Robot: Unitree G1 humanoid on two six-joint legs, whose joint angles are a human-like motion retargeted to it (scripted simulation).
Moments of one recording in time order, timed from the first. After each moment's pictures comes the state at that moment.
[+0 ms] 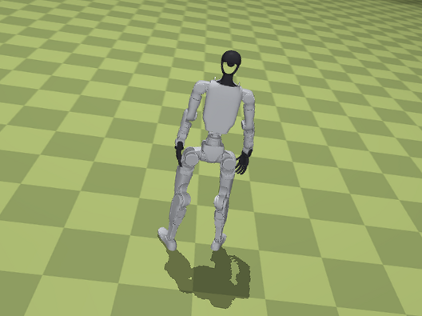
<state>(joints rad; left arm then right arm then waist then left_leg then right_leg) -0.08 0.13 0.29 1.56 0.12 0.01 -0.29 -0.19 -0.26 0.19 1.44 -0.48 -0.12 0.27 -0.12 0.04 0.05 -0.05 0.16 0.45 0.00 -0.15 -0.15 -0.08 -0.17 -0.44 -0.01 0.06 0.09</state>
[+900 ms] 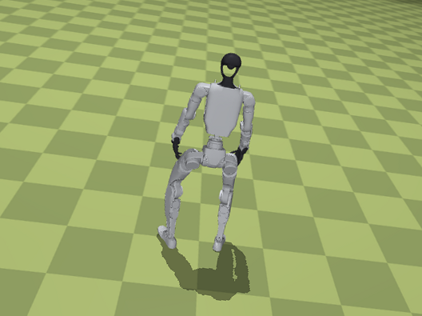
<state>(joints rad) -0.38 0.22 0.35 1.49 0.06 0.05 -0.37 -0.31 -0.22 0.02 1.24 -0.24 -0.03 0.30 -0.08 0.04 0.00 -0.57 0.29 0.34 0.73 -0.45 -0.10 -0.57 -0.26 -0.27 0.64 -0.22 0.09</state>
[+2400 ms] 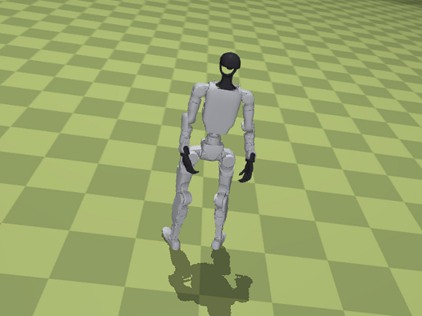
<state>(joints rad) 0.11 0.11 0.55 1.69 0.15 0.28 -0.35 0.09 -0.25 -0.06 1.70 -0.48 0.22 0.36 -0.09 0.01 -0.08 0.02 0.10 0.35 0.02 -0.19 -0.11 0.02 -0.19 -0.47 0.02 0.02 0.08</state>
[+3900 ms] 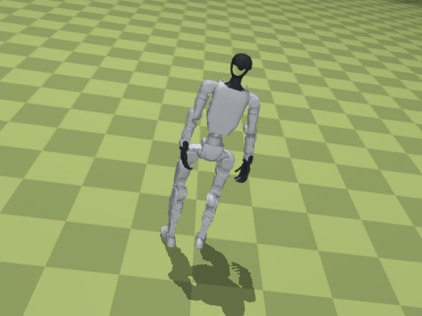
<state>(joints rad) 0.04 0.06 0.44 1.60 0.19 0.17 -0.33 -0.03 -0.27 0.05 1.53 -0.45 0.08 0.24 -0.08 0.06 0.01 -0.09 0.06 0.23 0.28 -0.19 -0.12 -0.02 -0.05 -0.26 0.01 -0.01 -0.03</state>
